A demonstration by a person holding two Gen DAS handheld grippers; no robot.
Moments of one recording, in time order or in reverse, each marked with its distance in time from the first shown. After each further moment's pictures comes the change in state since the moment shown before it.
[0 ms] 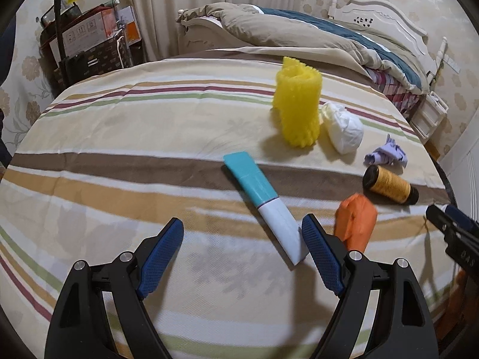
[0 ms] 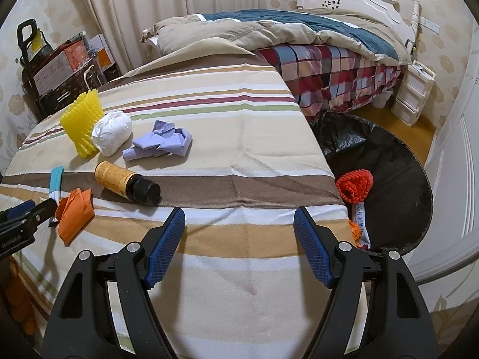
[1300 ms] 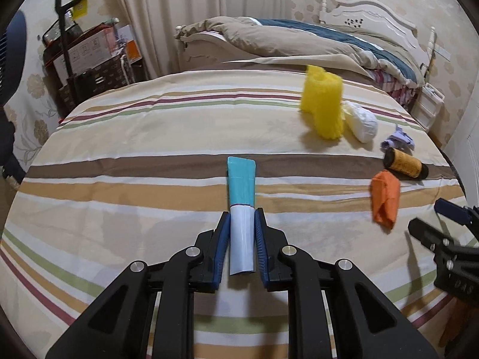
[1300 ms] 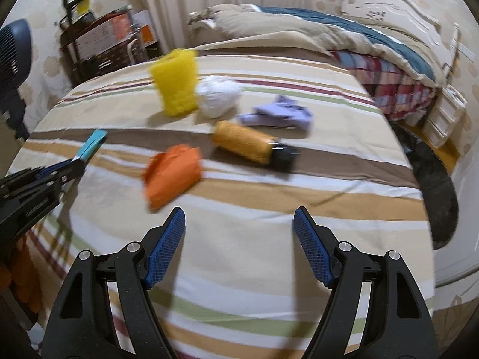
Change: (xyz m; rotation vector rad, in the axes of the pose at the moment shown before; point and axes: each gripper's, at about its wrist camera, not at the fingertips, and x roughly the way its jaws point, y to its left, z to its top) left arm -0.016 0.042 -0.014 0.074 -0.072 0.029; right arm -0.016 0.098 -0.030 -0.164 0.038 0.124
